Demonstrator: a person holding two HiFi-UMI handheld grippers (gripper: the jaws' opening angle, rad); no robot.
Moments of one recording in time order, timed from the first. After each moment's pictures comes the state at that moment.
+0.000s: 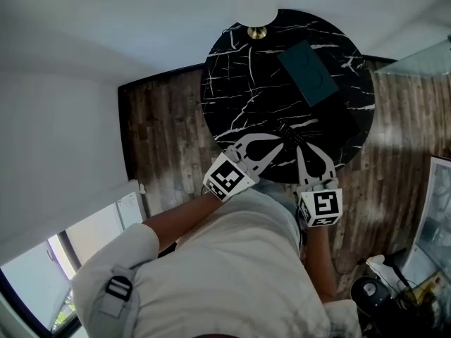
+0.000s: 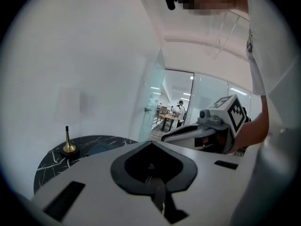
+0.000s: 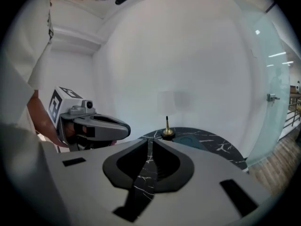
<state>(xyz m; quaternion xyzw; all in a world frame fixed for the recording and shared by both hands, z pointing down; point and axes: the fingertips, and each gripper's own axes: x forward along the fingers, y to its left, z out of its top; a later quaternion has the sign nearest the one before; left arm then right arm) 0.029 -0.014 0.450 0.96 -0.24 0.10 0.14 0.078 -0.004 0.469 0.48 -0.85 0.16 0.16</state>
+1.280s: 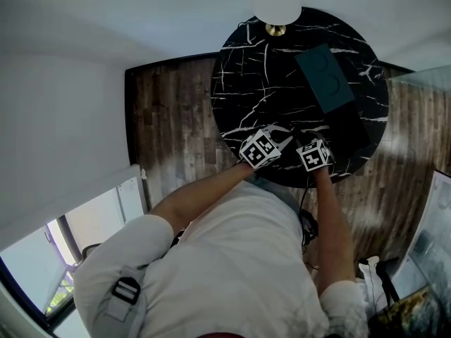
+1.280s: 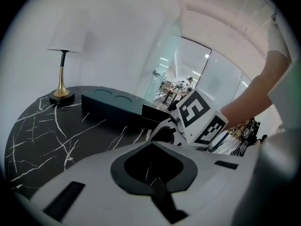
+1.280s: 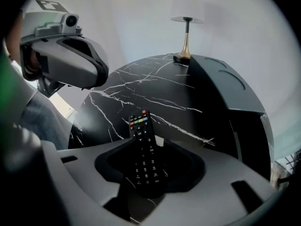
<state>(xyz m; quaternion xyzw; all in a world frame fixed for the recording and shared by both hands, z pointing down) 0.051 -0.044 0.673 0.91 -0.20 0.26 0.26 0.092 -0.039 0.775 0.31 -0.78 0.24 0.49</state>
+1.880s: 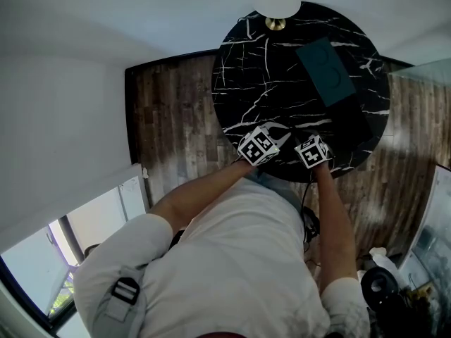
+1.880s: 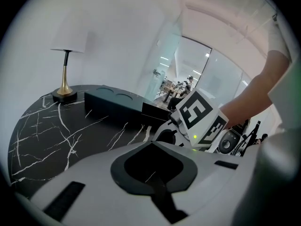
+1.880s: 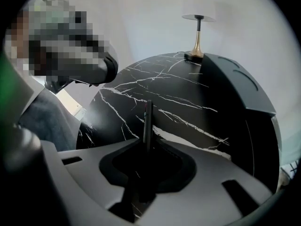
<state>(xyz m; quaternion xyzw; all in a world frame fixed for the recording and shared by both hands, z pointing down) 0.038 -0.031 0.676 0.91 -0.21 0.26 0.26 0.072 -0.016 0.780 0.26 -0.79 0.24 0.49</state>
